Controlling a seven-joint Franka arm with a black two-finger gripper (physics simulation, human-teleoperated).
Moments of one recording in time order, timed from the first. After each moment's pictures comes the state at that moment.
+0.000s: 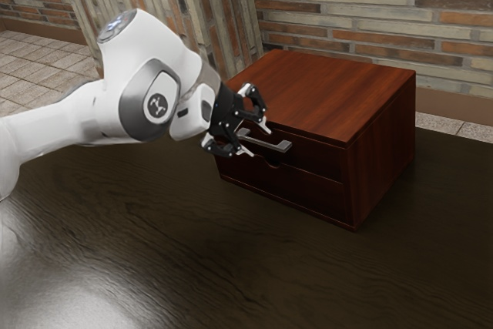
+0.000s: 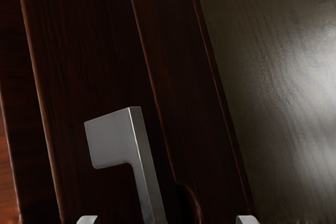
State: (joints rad) arm -0.08 0.05 0.14 -1.80 -0.26 2.35 2.05
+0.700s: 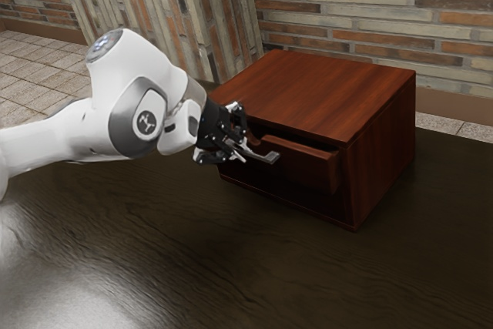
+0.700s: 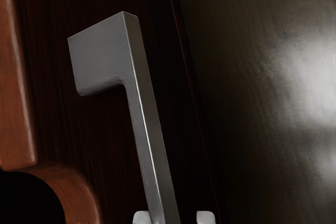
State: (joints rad) arm -0.10 -0.01 0.18 -1.93 -0.27 2.42 2.07
